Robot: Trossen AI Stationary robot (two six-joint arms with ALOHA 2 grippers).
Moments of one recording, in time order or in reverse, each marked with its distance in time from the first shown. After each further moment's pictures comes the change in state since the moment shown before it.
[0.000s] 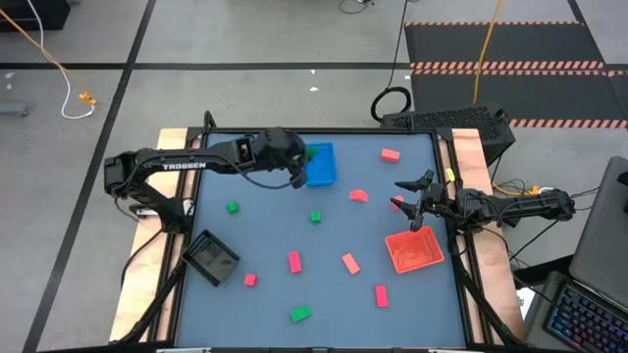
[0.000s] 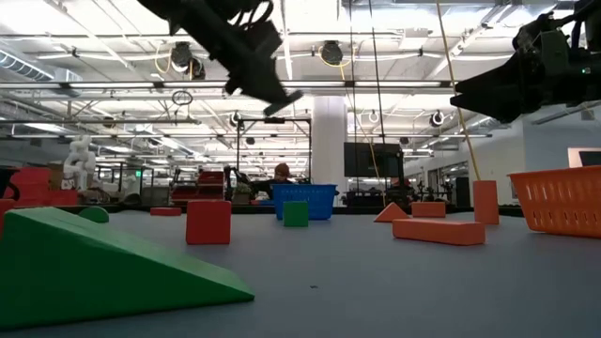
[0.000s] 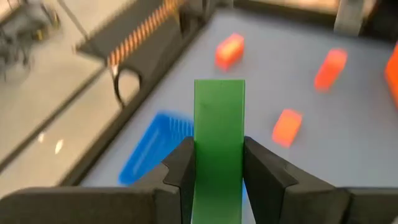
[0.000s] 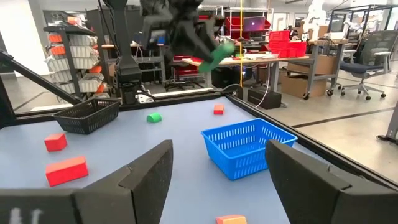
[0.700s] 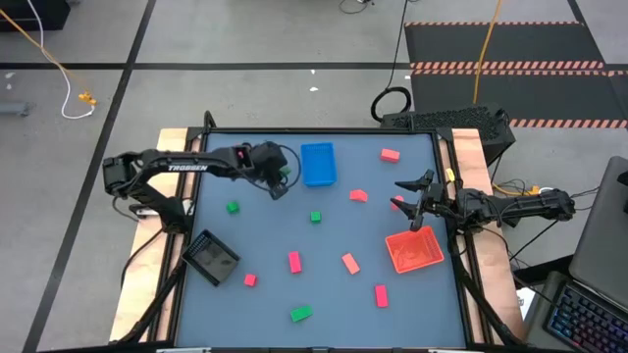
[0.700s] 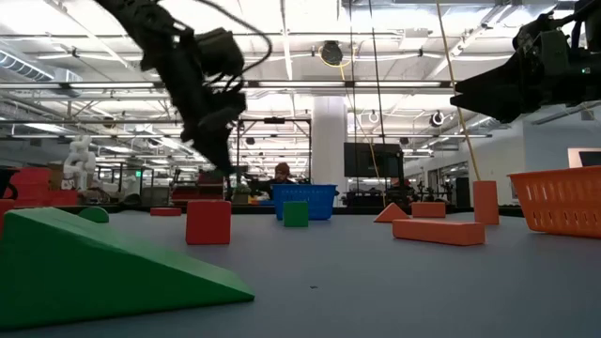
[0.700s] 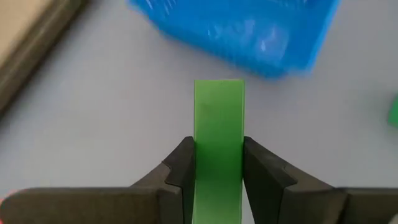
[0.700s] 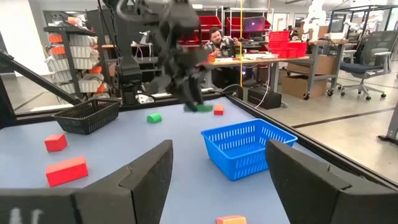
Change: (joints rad) left arm 0.083 -0.007 -0.212 -0.218 0.027 -0.055; right arm 0.000 0.000 0.000 0.001 -0.001 0.001
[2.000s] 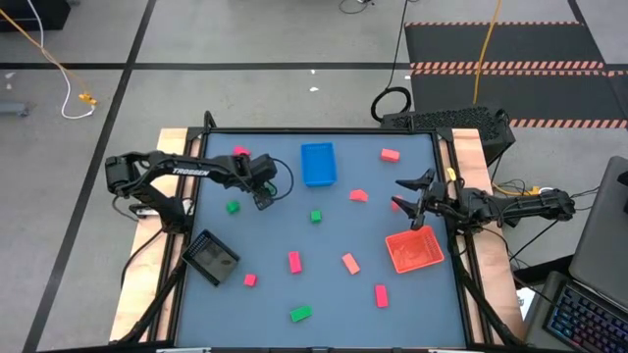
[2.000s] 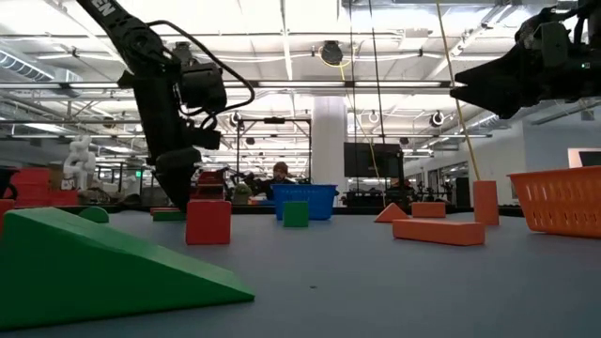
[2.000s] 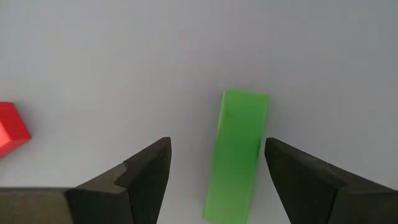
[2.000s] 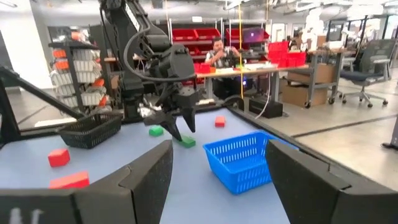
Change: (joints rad) left arm 0.009 0.023 -0.172 -0.060 -0.015 -0.020; right arm 0.000 0.000 0.000 0.044 0.000 0.001
